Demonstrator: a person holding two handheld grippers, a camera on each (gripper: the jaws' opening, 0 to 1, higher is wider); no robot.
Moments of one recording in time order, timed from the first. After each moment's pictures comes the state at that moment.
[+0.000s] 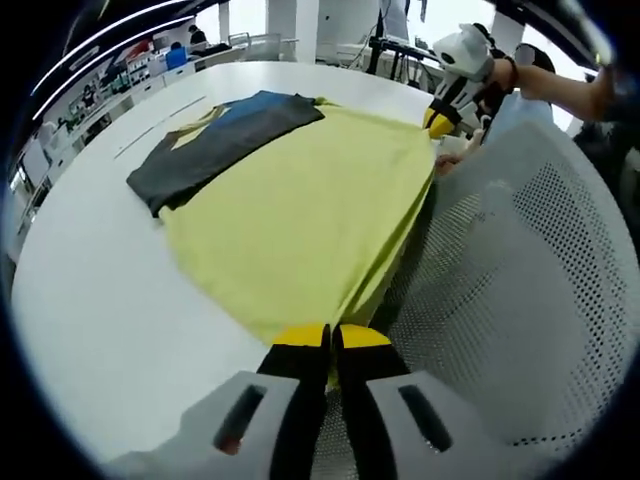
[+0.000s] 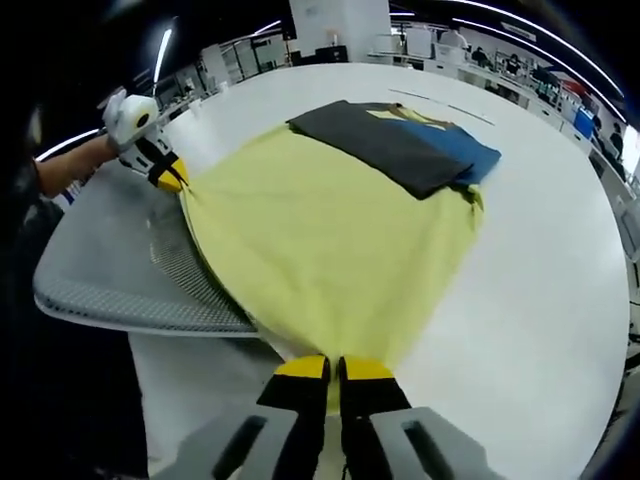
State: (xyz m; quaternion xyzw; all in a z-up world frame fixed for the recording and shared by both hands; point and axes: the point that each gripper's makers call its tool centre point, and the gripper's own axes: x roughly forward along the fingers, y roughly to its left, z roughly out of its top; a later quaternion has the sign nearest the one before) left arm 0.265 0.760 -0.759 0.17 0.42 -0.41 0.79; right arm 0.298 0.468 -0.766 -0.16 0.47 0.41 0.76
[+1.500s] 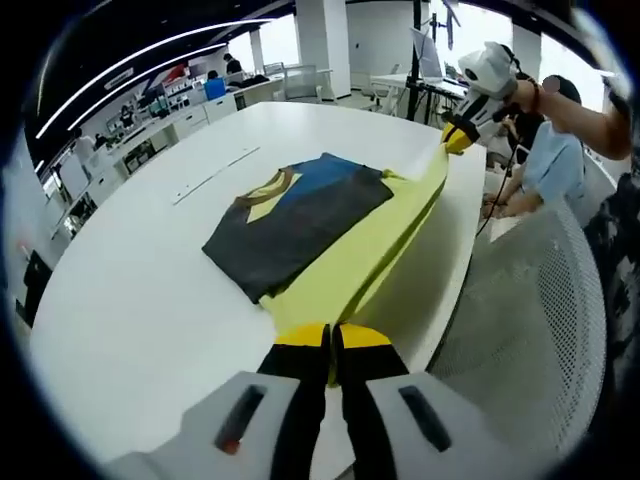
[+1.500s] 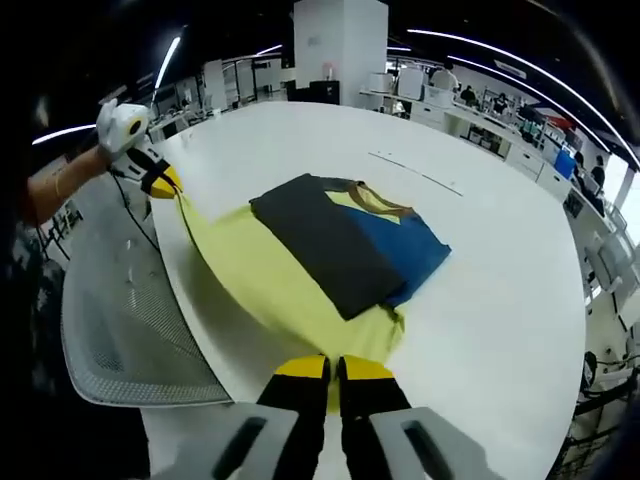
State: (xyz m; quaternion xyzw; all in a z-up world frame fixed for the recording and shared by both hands) left arm 0.344 0.776 -0.665 0.18 0.35 -0.34 0.86; right arm 0.383 0.483 -0.673 -0.18 0.38 0.38 0.82
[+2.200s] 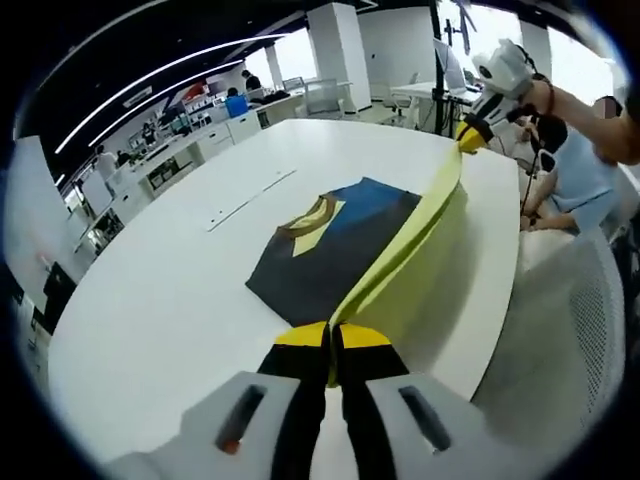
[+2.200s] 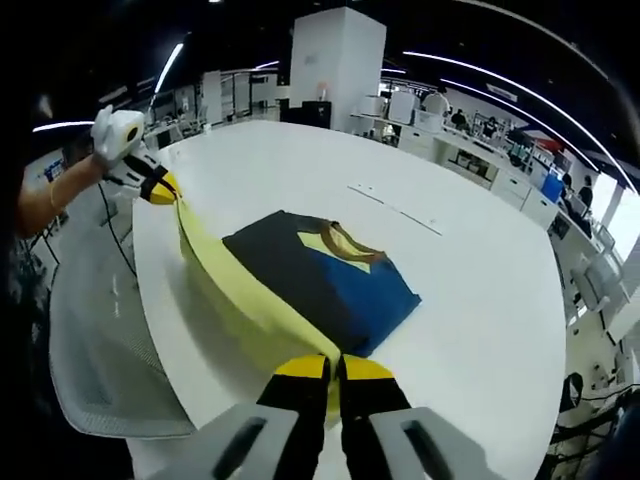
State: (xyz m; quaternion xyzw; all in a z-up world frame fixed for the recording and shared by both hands) left arm 0.404 0.785 -0.640 0.20 0.31 -0.30 0.88; right arm 0.441 0.494 -0.643 -0.19 0.33 0.37 0.85
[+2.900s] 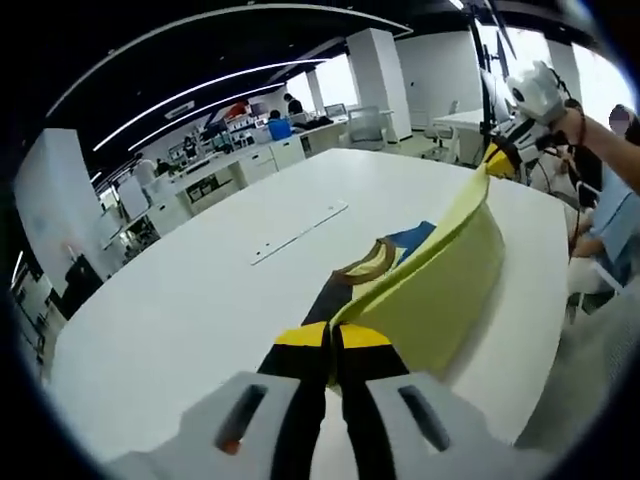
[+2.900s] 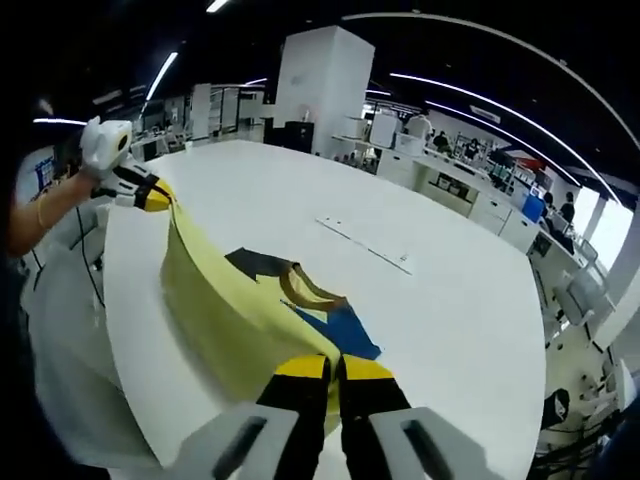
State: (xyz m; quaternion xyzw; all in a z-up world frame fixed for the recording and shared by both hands) left arm 0.480 0.795 -0.613 0.18 0.24 -0.23 0.93; right arm 0.515 0.504 -0.617 -0.19 0.28 0.34 0.88
